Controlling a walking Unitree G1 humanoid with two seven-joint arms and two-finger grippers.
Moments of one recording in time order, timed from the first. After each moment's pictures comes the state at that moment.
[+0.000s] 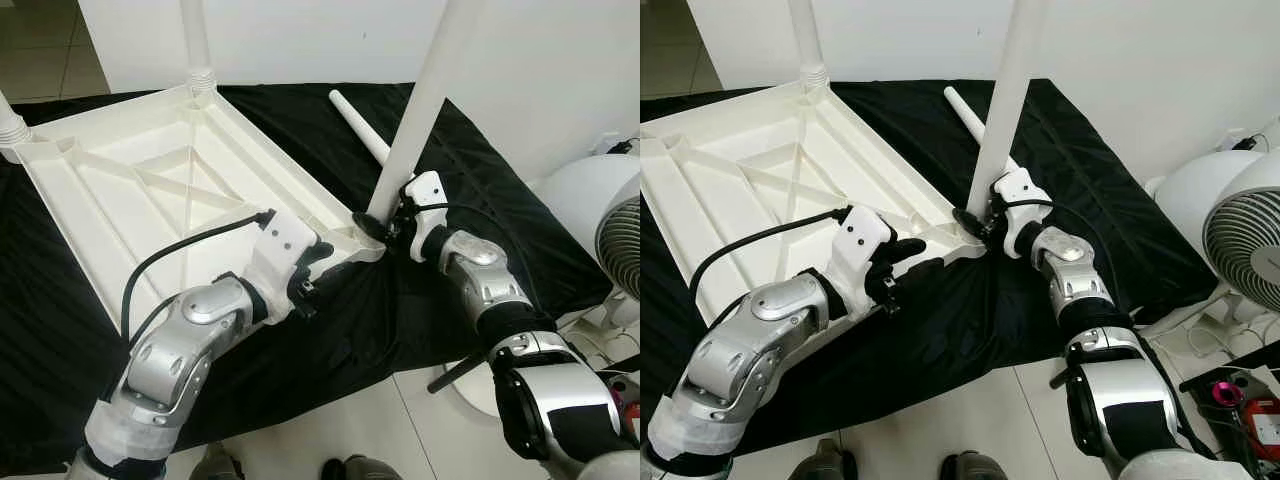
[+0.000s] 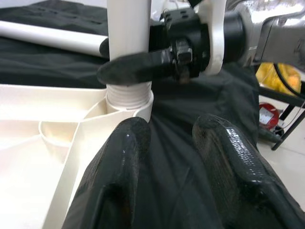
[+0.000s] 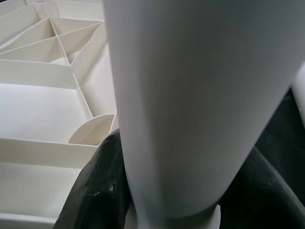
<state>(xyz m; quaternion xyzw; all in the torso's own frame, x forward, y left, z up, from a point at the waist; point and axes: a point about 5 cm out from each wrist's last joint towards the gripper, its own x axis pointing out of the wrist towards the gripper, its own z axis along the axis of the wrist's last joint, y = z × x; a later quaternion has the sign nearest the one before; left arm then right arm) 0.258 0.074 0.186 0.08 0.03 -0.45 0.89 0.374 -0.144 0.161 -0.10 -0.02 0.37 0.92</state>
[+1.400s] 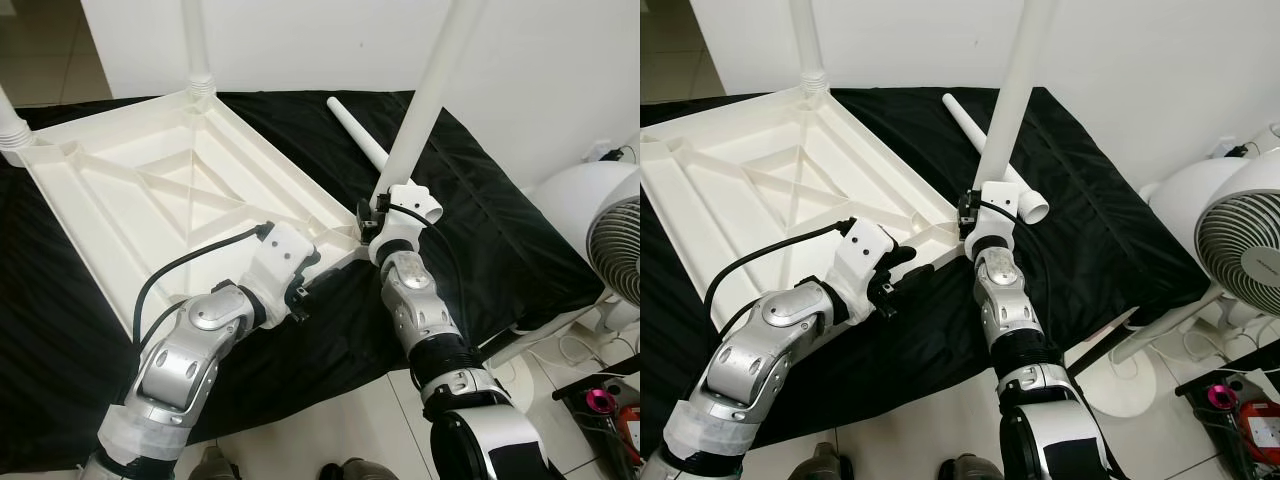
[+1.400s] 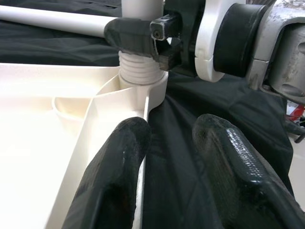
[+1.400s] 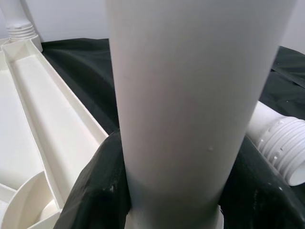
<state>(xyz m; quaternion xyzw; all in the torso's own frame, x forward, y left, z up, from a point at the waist) 0.267 0.076 0.169 0.09 0.04 -0.42 0.90 0.362 -0.096 0.148 0.04 -0.03 0.04 1.00</state>
